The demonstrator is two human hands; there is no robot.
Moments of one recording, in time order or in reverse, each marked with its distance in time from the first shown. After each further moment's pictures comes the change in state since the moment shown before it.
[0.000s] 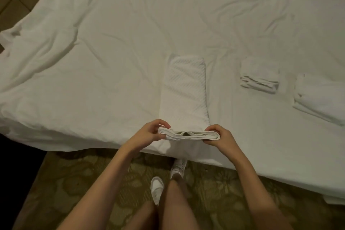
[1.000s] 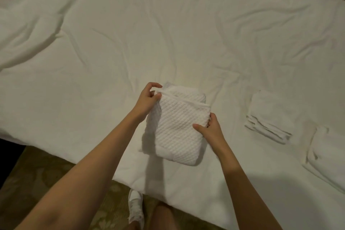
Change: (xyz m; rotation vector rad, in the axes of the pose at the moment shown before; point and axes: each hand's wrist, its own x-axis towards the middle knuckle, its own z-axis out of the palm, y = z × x) left_hand 0.234 0.072 -0.062 -0.261 0.505 -0.035; right_hand 0.219 -0.040 -0.043 0.211 -0.037 0.171
